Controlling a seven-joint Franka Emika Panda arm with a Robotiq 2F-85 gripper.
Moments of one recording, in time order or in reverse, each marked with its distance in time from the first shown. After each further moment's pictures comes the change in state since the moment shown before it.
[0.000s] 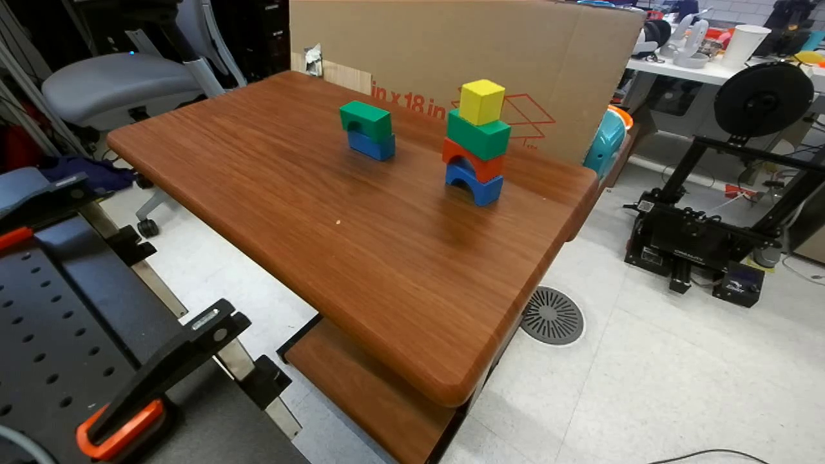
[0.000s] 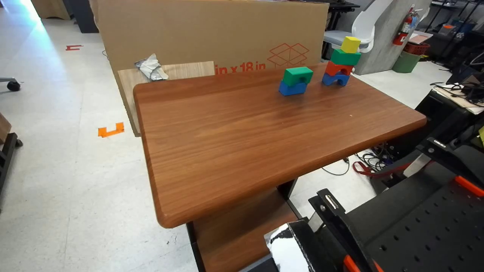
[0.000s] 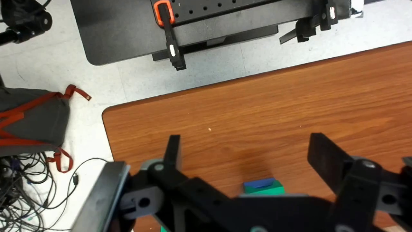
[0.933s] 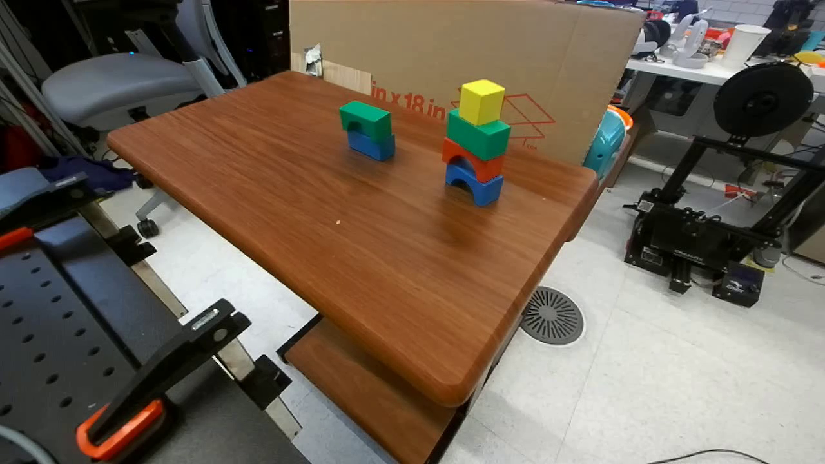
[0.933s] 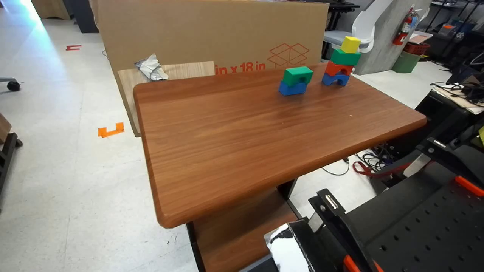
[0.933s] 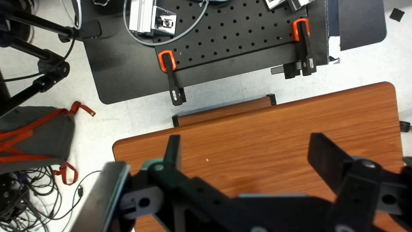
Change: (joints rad) arm 0.000 -0.266 0.014 -0.137 0.001 -0.138 0.020
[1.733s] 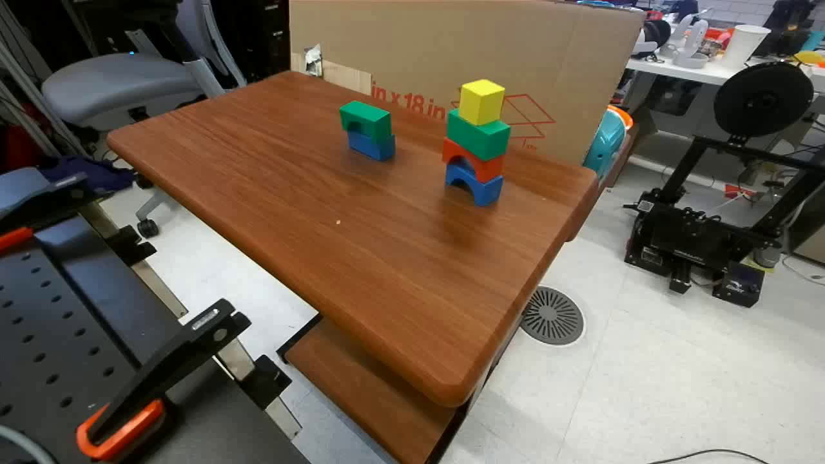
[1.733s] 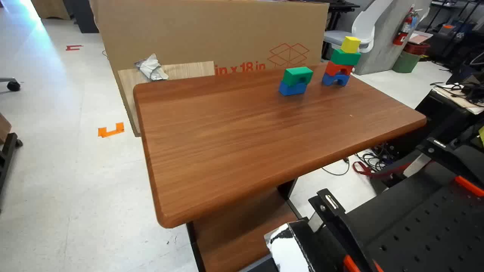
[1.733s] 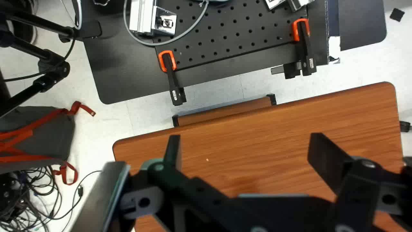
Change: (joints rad) arm 0.000 -0.001 0.000 0.000 -0.001 -0.001 0.000
